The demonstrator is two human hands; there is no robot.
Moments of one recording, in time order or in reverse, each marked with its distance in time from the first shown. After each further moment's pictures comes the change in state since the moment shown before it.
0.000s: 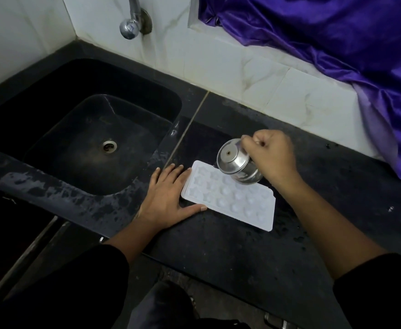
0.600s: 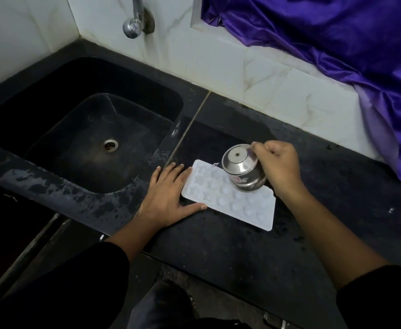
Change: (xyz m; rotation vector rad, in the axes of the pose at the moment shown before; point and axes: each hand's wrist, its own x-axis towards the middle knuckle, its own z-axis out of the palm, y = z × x) left_hand 0.001 0.001 0.000 0.002 -0.009 -0.010; right_hand -0.016 0.016 -0.003 0.212 0.025 0.190
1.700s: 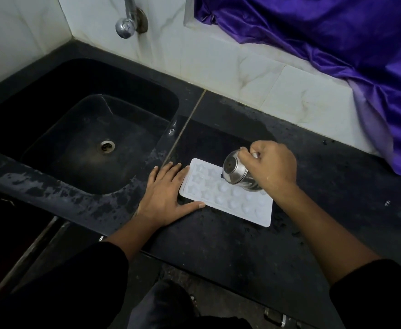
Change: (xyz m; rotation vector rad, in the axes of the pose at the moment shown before) left_hand 0.000 0.000 0.001 -0.005 0.004 0.001; right_hand -0.011 -0.006 0.002 -0.568 0.010 -0.222
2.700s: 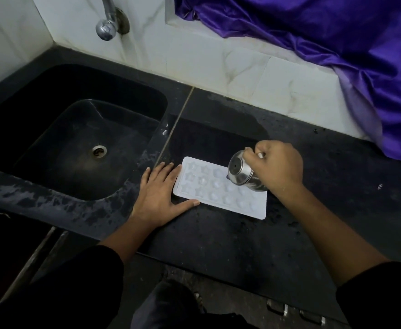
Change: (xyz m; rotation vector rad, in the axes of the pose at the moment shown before) left_hand 0.000 0.000 0.001 -0.013 0.011 0.001; right_hand -0.015 0.024 -0.014 0.034 0.039 0.054
